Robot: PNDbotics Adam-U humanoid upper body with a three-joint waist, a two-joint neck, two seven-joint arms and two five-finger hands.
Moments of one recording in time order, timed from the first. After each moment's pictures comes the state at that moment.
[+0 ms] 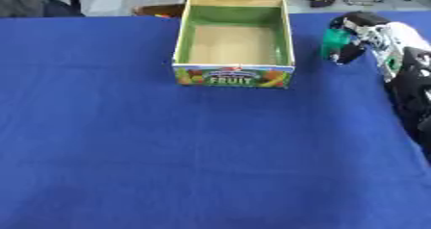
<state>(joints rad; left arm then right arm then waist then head) -0.25 0.36 0.10 -1.74 0.23 -0.17 -0.05 -0.89 -0.80 -0.02 -0.71 0.94 -0.10 0.33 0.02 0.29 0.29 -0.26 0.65</state>
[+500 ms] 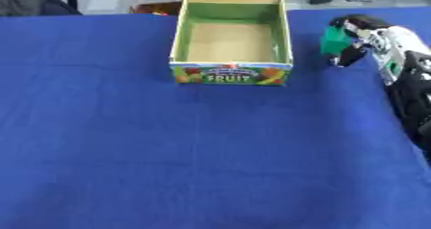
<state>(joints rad) -0.25 0.36 0.10 -1.74 0.23 -0.18 -0.05 -0.88 -0.80 -0.03 -0.72 0.90 -0.12 0.29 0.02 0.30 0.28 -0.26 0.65</state>
